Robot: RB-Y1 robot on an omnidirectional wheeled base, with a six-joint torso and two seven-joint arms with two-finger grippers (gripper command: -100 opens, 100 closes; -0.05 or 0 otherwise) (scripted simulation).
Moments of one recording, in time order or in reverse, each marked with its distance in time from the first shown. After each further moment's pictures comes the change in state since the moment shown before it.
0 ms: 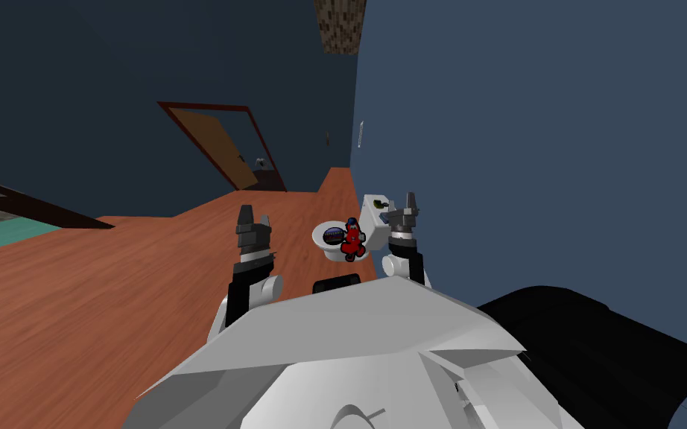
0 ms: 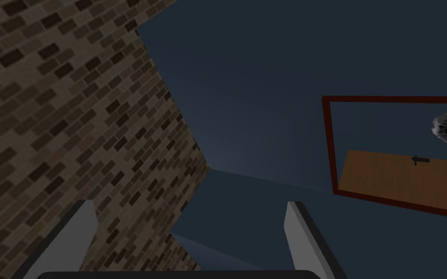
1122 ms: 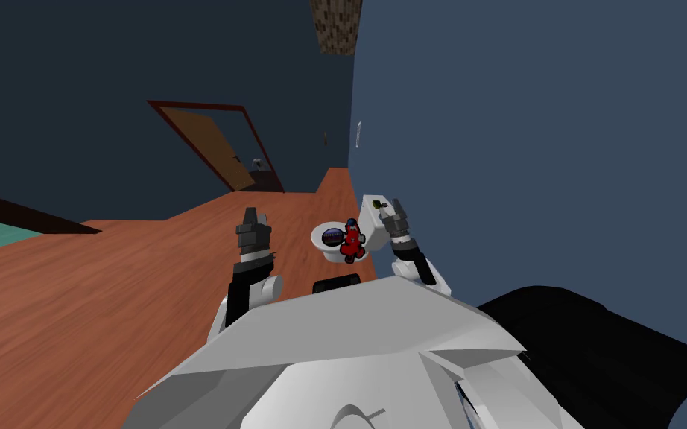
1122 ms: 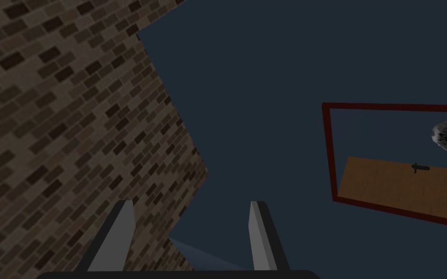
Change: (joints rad) left arm 0.000 0.000 0.000 0.000 0.000 0.000 0.000; right arm 0.030 -0.354 0.014 0.060 -0.020 -0.015 -0.019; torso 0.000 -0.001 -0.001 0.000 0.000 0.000
